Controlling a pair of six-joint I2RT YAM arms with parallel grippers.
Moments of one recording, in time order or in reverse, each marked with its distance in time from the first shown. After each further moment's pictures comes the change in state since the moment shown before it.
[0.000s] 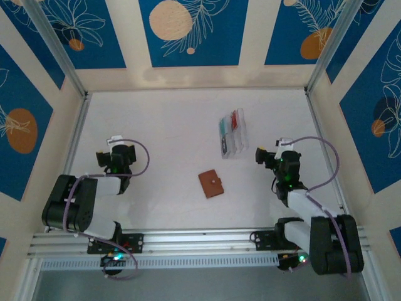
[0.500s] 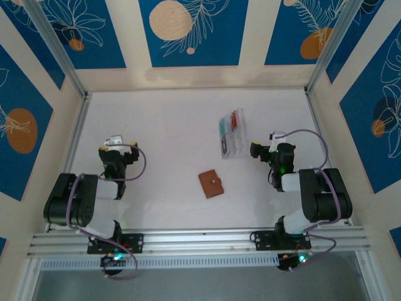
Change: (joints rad) left arm 0.077 0.070 -0.106 0.359 0.332 0.023; right arm -0.018 0.414 0.093 0.309 -0.101 -0.014
